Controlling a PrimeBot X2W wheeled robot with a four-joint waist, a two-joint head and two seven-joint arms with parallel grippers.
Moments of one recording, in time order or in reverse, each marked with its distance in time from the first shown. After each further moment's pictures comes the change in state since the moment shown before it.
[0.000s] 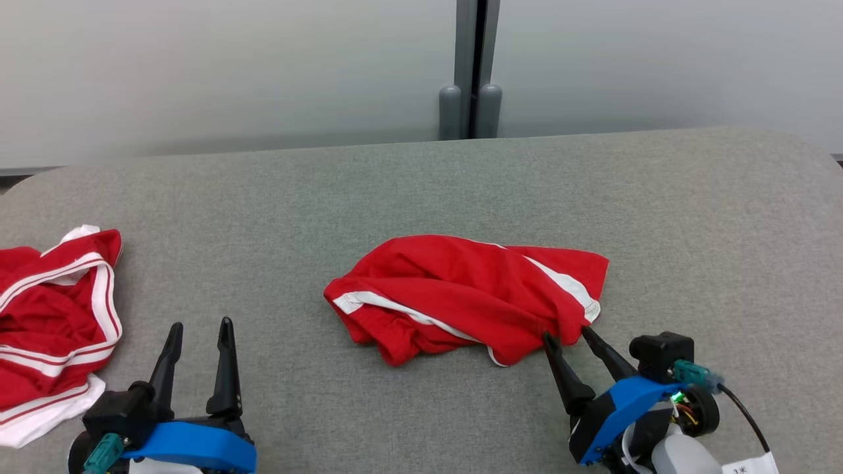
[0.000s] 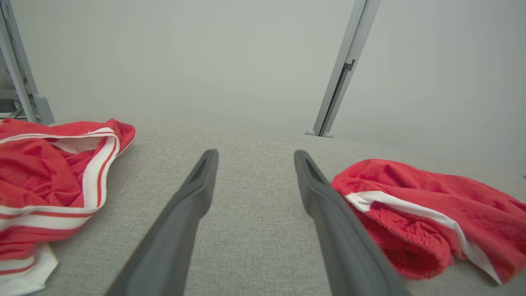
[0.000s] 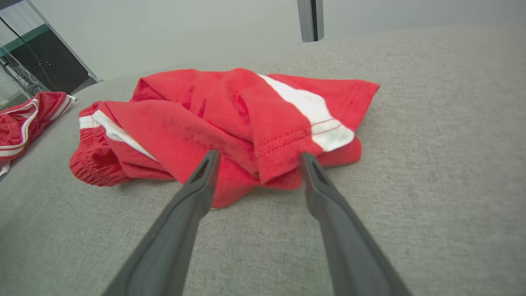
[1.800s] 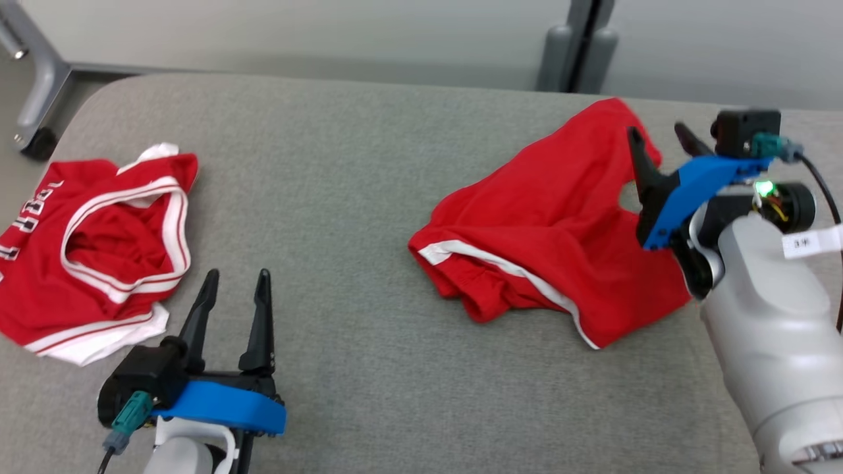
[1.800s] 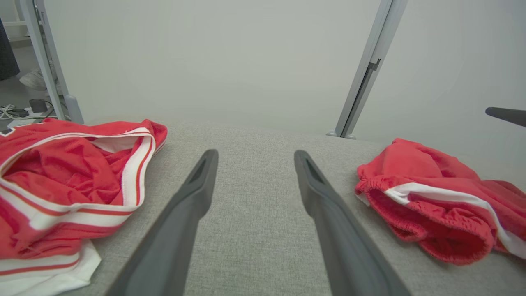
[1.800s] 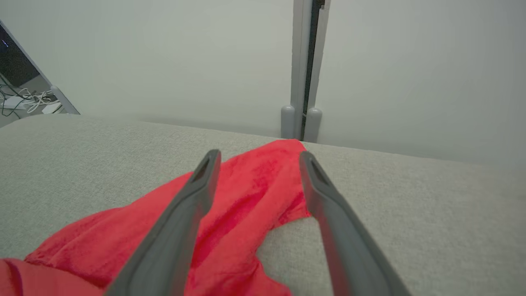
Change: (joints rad) left arm -0.108 -0.052 -0.038 -0.014 0.063 -0.046 0.000; right arm -0.701 -0.086 -0.169 0.573 -0.176 0.000 -0.029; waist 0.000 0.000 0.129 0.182
